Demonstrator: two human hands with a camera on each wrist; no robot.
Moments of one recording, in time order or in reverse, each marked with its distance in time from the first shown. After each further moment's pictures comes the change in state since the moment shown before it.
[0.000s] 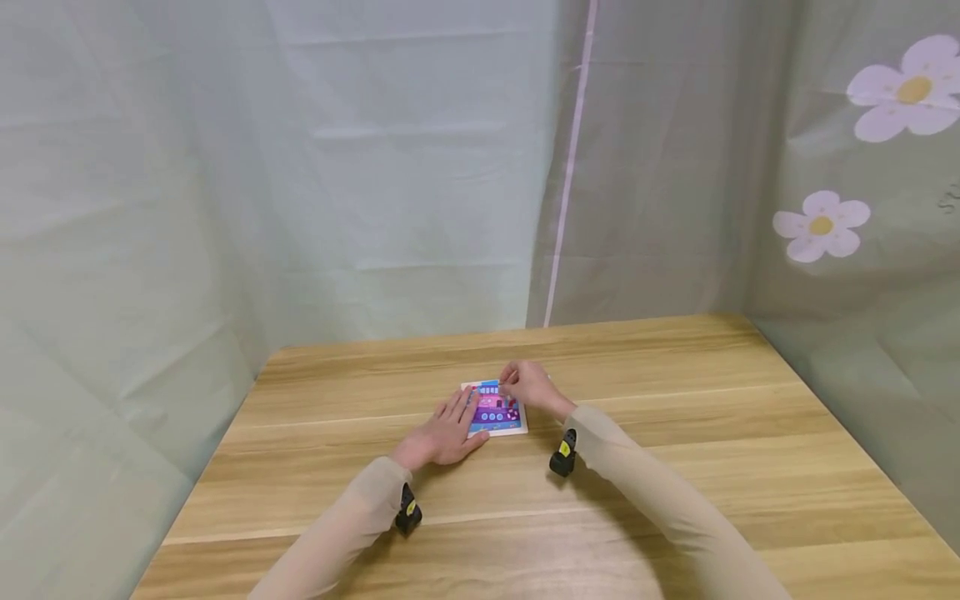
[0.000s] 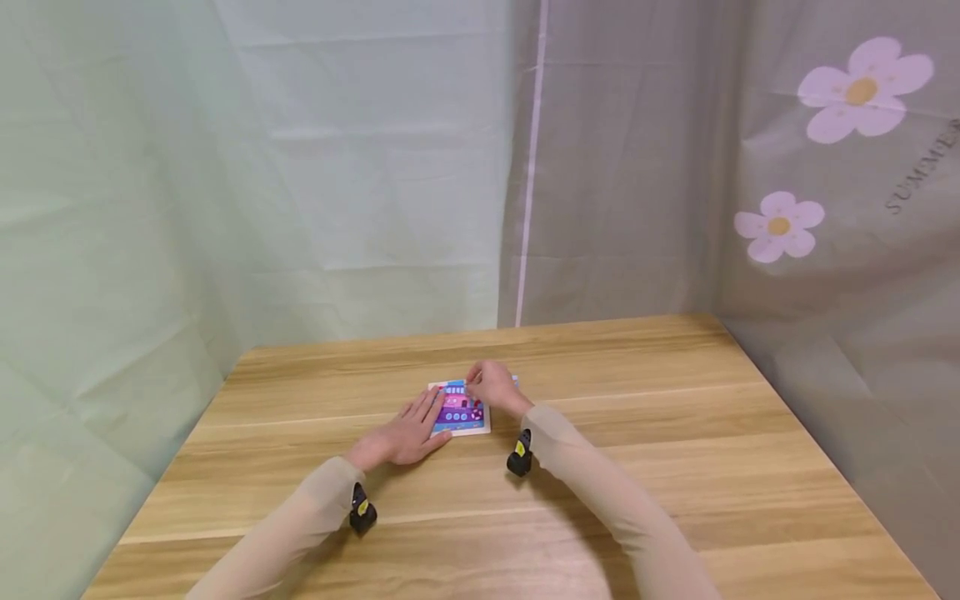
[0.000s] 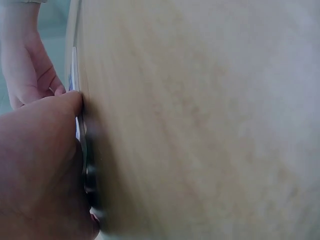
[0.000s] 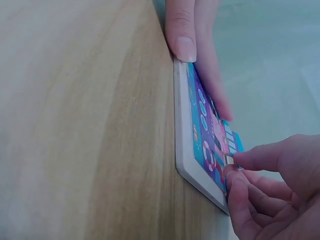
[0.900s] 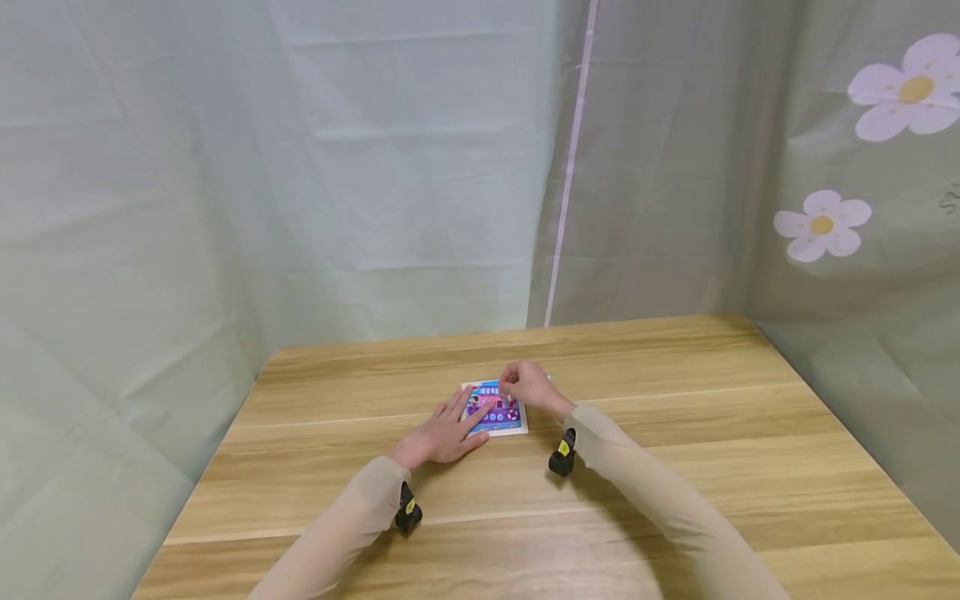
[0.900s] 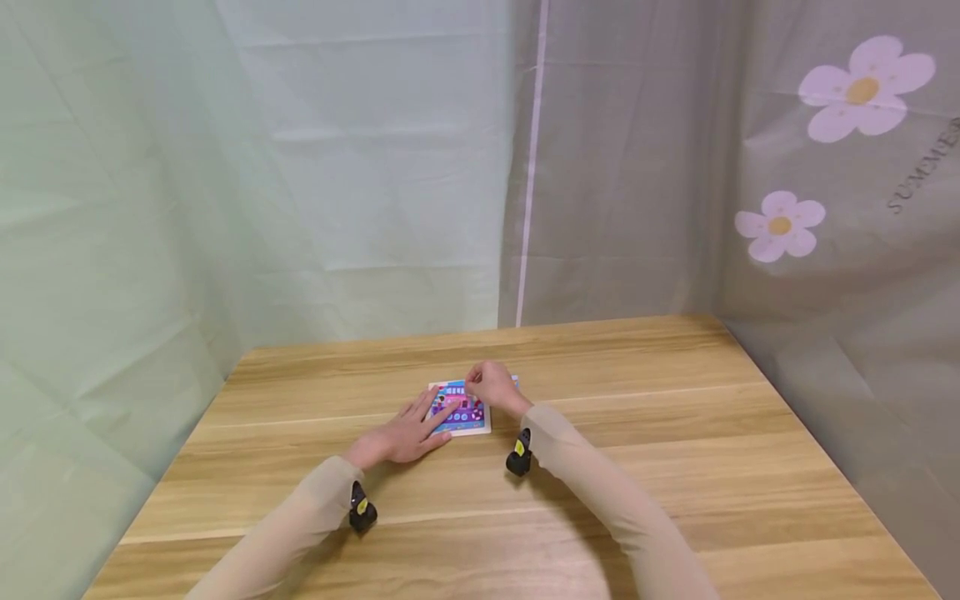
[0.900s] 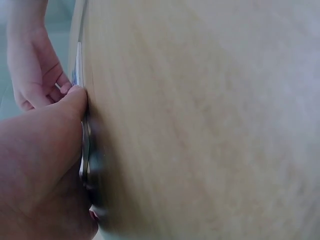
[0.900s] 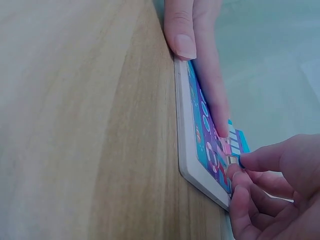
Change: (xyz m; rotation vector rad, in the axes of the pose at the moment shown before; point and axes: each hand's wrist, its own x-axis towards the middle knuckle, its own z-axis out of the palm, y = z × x) left_hand -0.003 -0.001 -0.004 -0.010 -0.008 0.041; right_hand 0.000 0.002 0.000 0.013 -0.014 -0.017
